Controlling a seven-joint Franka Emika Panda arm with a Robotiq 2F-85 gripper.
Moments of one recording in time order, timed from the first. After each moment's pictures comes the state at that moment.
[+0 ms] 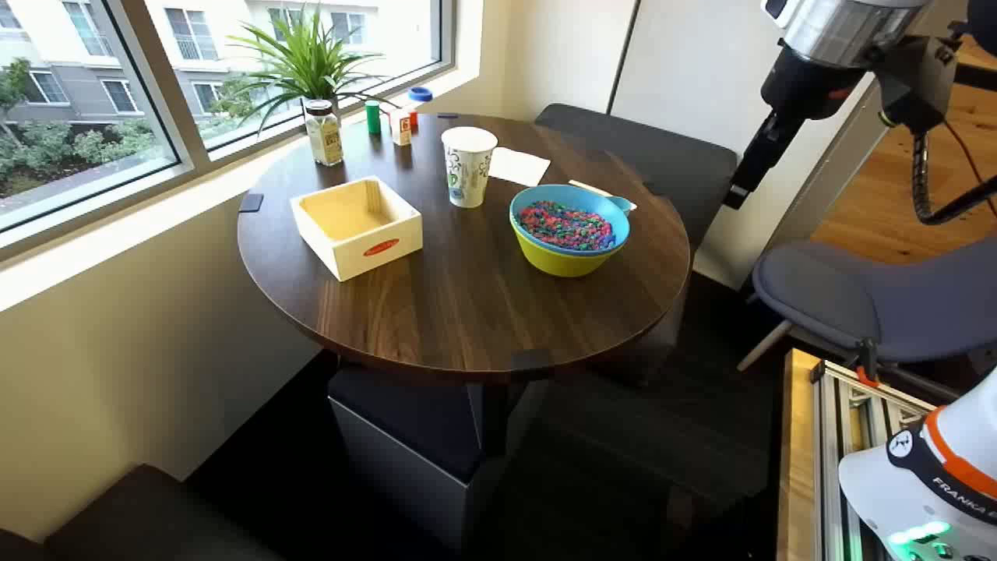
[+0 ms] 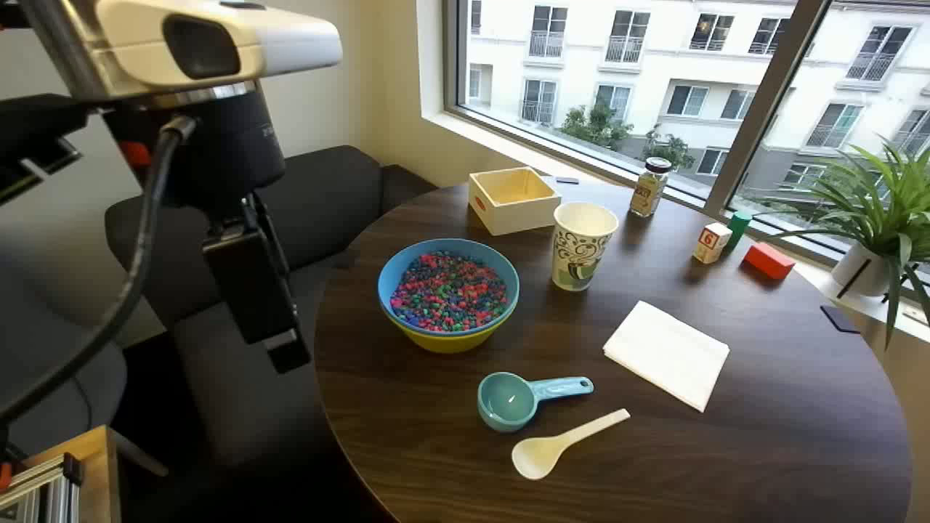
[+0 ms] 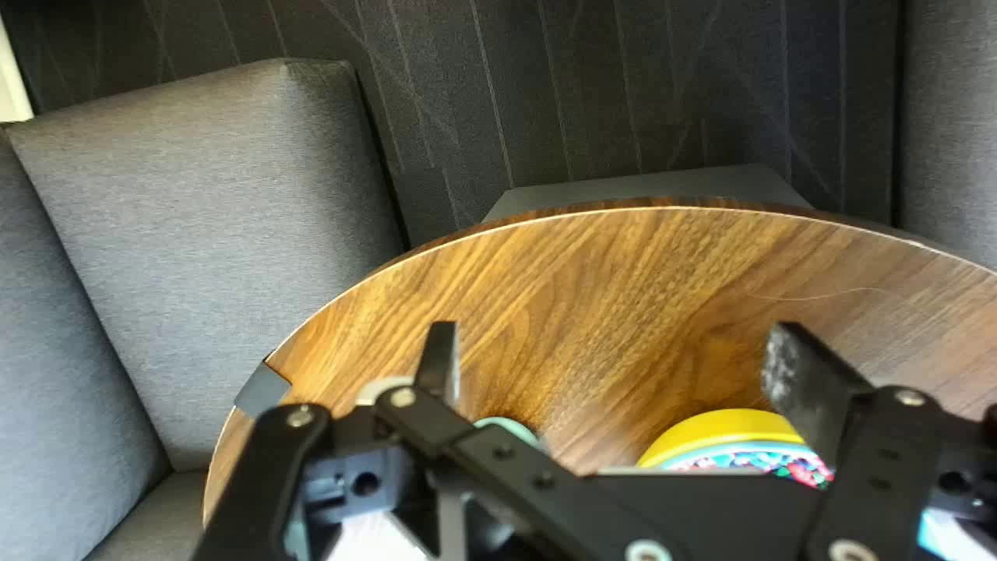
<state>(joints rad) -0.10 -0.62 0.08 -2.46 -0.19 1.90 0.14</state>
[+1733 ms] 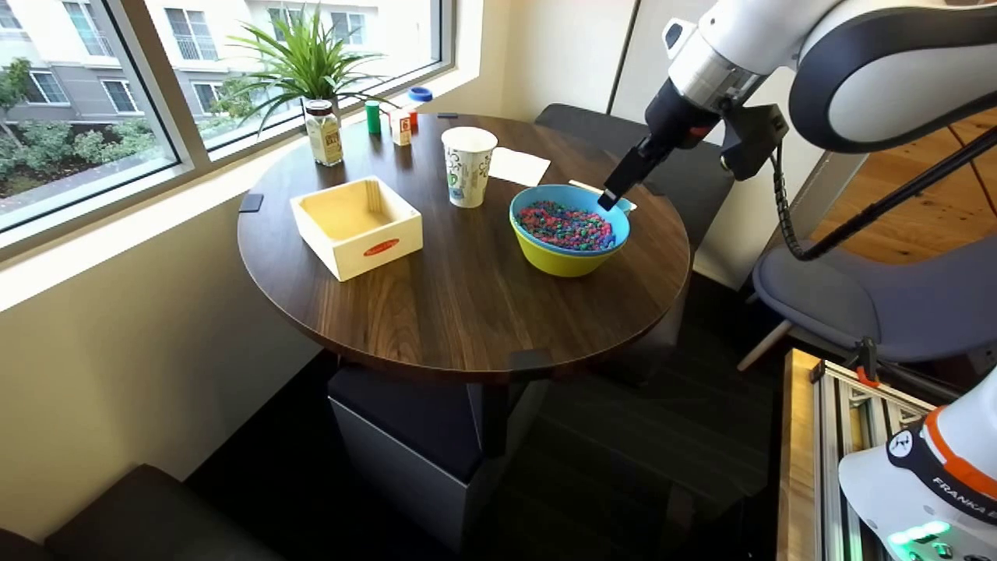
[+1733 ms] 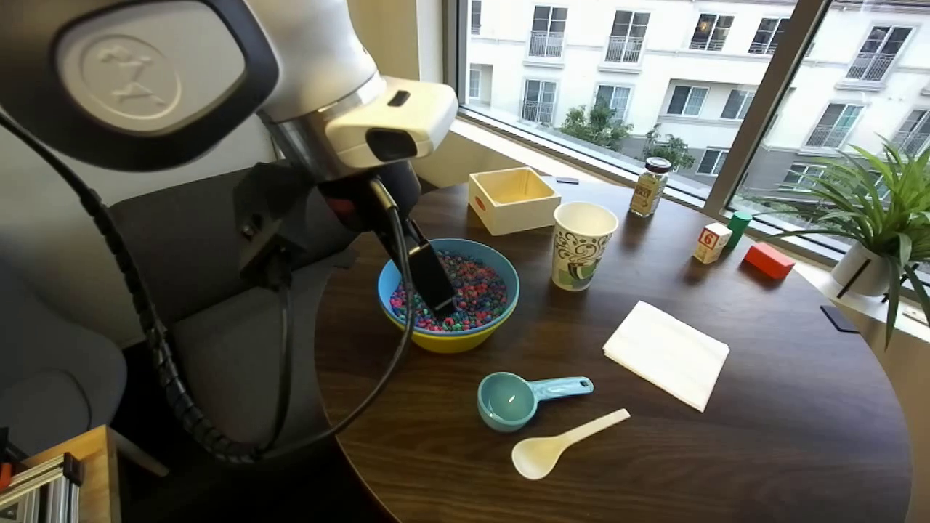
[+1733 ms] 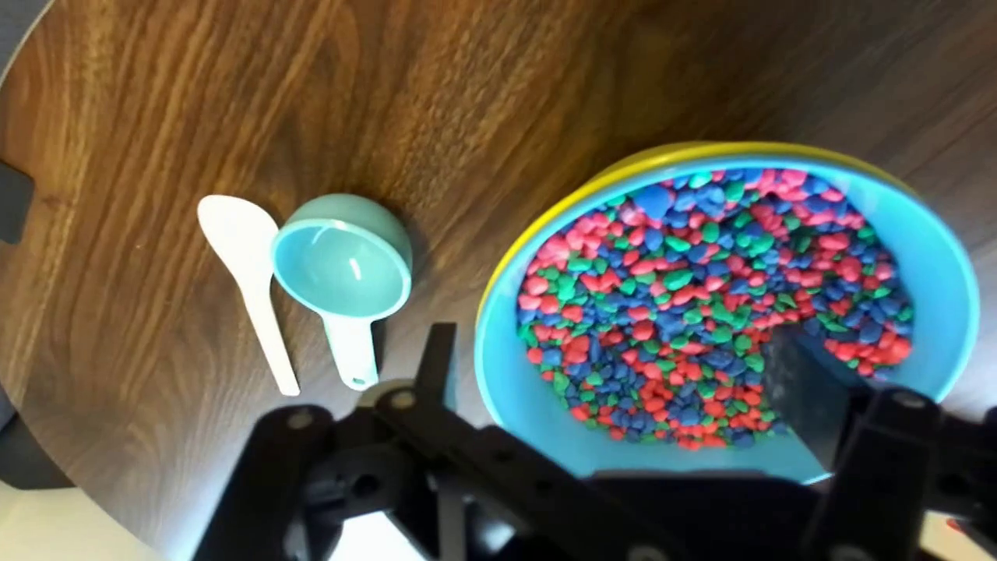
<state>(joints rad) -0.08 -0.32 0.08 -2.45 -0.17 2.46 0.23</state>
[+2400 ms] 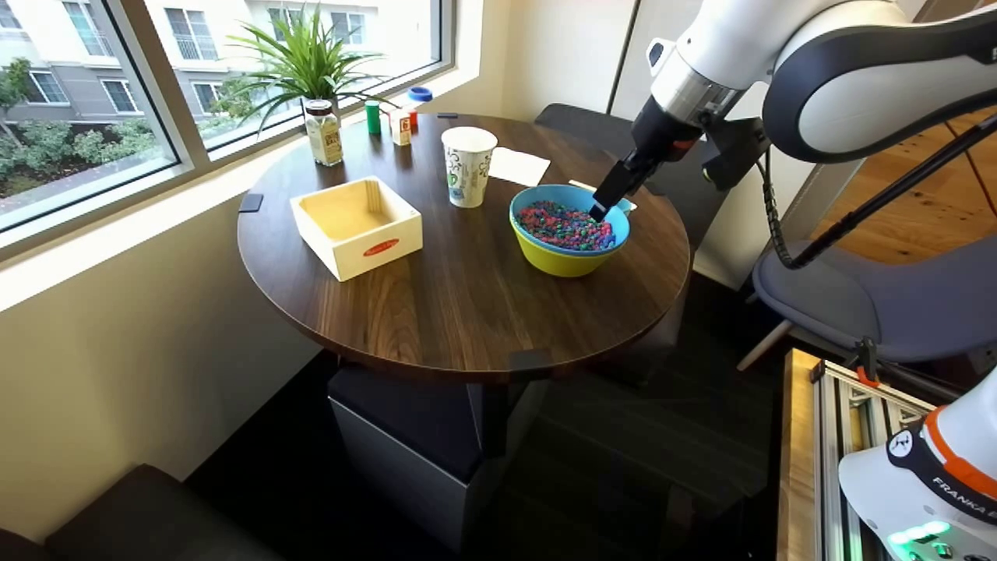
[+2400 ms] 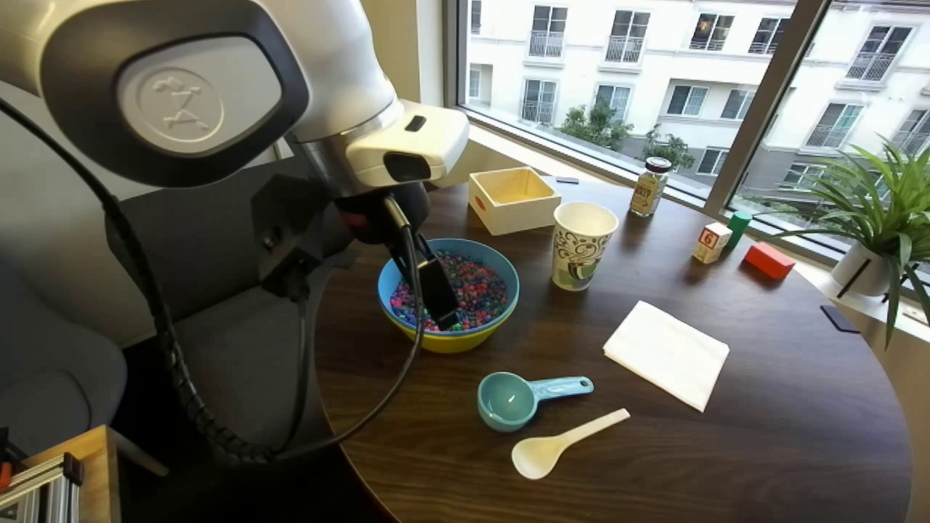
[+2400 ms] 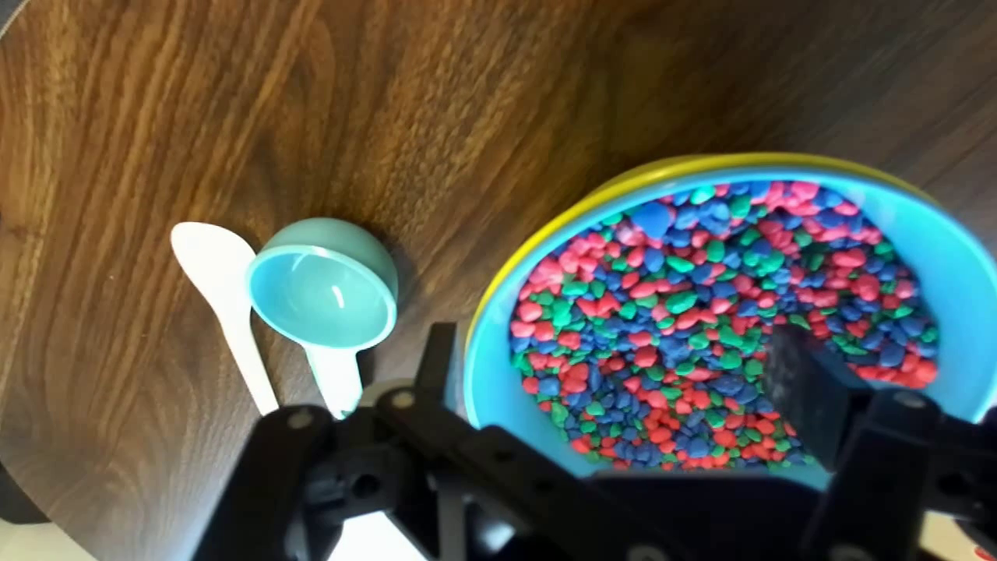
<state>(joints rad) -0.08 -0.27 0.08 -2.43 -0.17 2.46 0.25</state>
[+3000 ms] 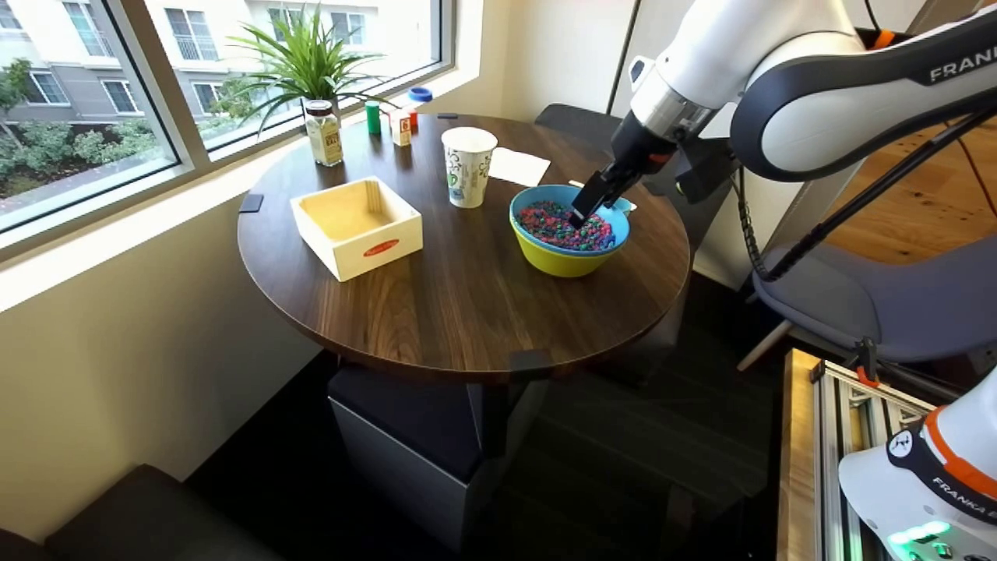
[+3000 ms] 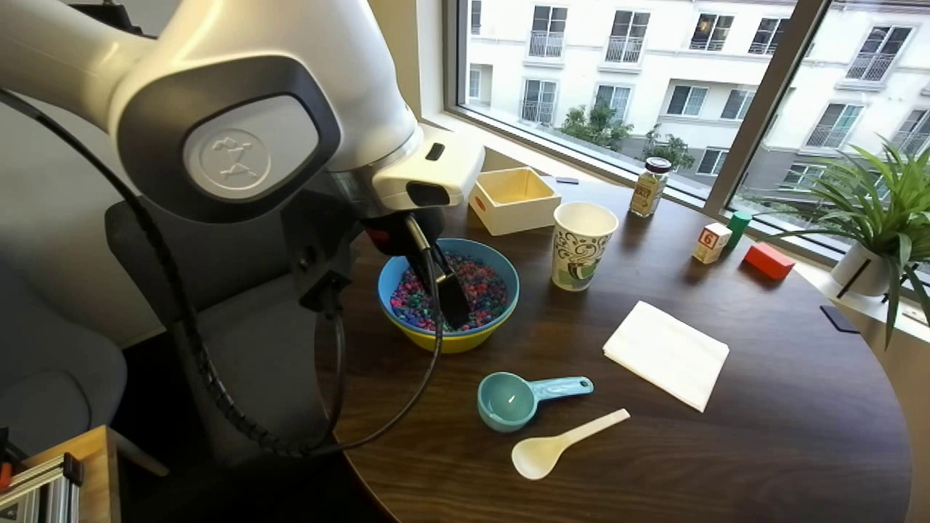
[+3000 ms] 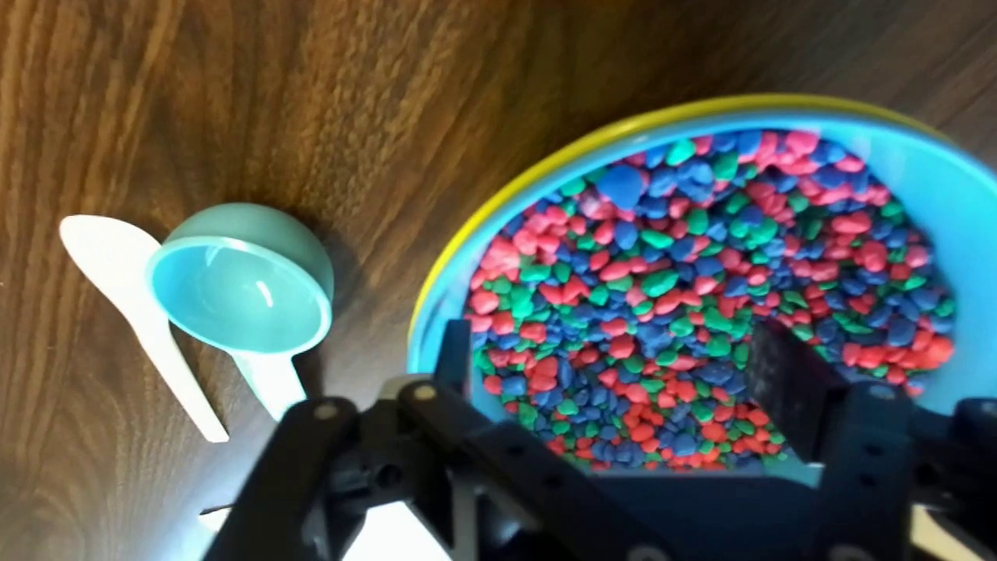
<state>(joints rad) -0.08 -0.19 0.07 -2.42 -0.12 2.58 0.25</state>
